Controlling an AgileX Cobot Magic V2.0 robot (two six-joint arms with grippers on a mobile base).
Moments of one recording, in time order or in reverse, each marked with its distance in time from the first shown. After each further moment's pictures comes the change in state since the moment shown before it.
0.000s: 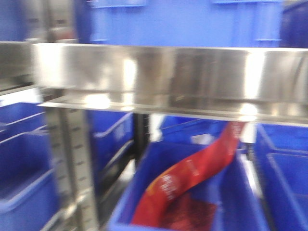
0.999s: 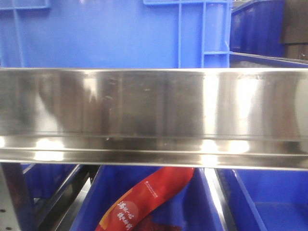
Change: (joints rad) left arm 0.000 0.000 0.000 0.000 0.001 0.000; right arm 0.000 0.000 0.000 0.000 0.000 0.000
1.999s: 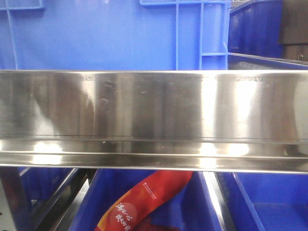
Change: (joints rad) left arm 0.000 0.000 0.000 0.018 -0.065 0.000; right arm 0.000 0.000 0.000 0.000 -0.008 0.000
